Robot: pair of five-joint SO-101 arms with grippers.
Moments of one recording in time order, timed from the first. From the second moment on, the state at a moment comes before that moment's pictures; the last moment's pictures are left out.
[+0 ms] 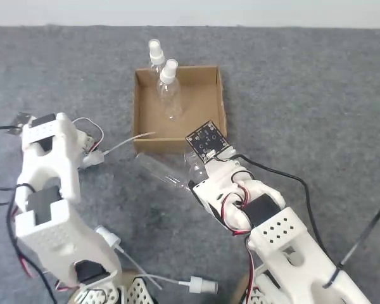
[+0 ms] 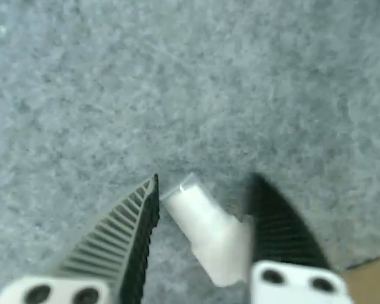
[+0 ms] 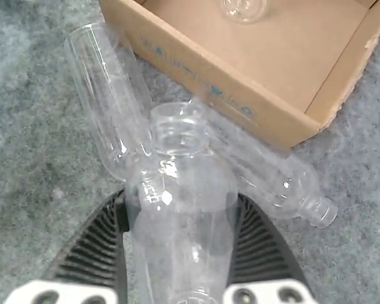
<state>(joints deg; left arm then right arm) -27.2 18.6 16.7 65.5 52.6 -36.5 -47.6 61.8 44.7 4.2</state>
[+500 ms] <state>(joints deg) -27.3 18.6 15.3 65.5 52.6 -36.5 -47.6 61.8 44.7 4.2</state>
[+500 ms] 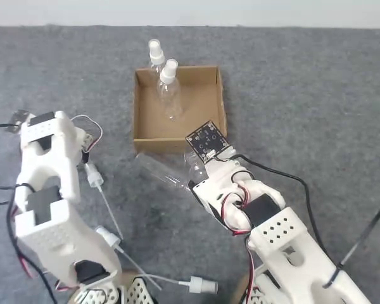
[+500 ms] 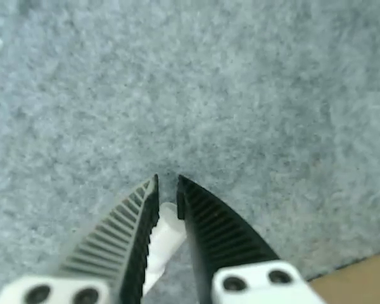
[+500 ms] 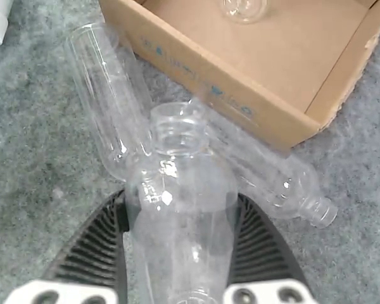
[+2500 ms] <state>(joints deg) -27.0 18.3 16.2 70.6 45.9 -36.5 -47.6 62.5 44.7 4.2</state>
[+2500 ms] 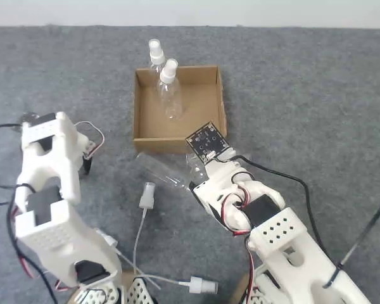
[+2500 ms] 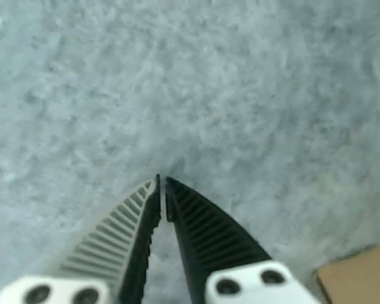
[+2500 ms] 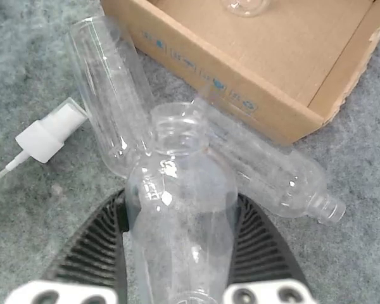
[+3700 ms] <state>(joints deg) -6.5 -6.5 21.9 87.2 29.7 -23.1 -47.6 62.5 41.3 4.2</state>
